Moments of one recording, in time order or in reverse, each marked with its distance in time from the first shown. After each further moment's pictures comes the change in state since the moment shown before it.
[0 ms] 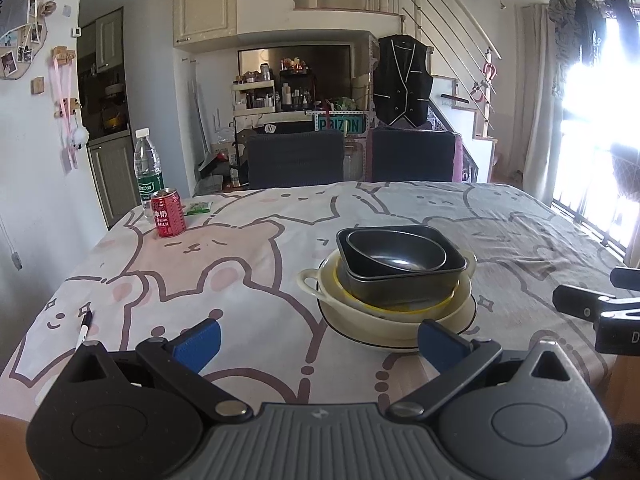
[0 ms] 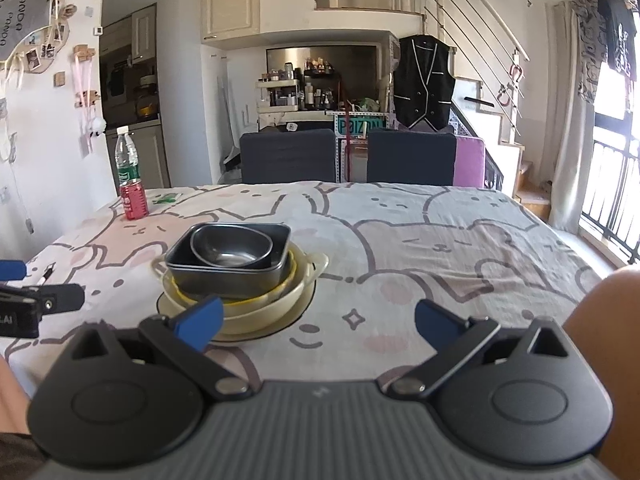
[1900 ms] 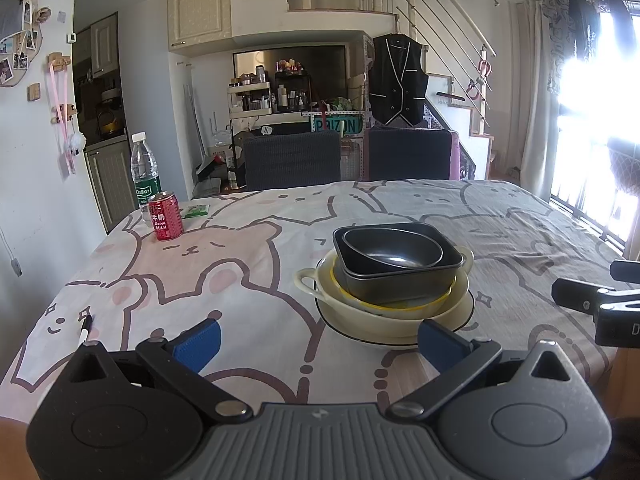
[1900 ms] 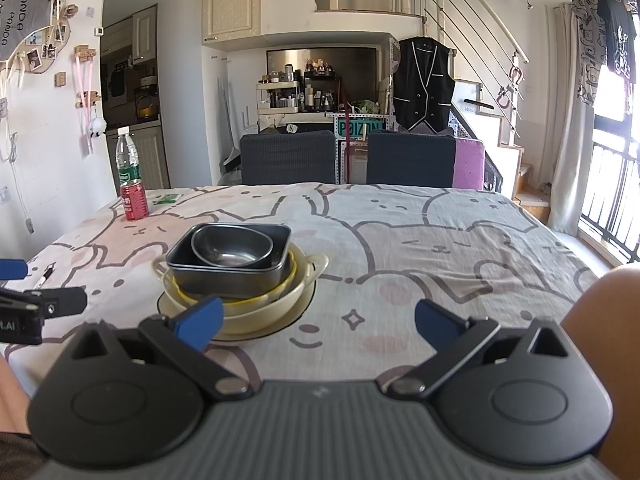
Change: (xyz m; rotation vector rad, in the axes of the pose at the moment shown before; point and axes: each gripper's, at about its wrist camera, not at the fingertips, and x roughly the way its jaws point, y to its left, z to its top) left arm -0.002 -0.003 -0.001 0.008 -0.002 -0.001; right arm 0.001 0.003 -0.002 0.004 -0.004 -0.007
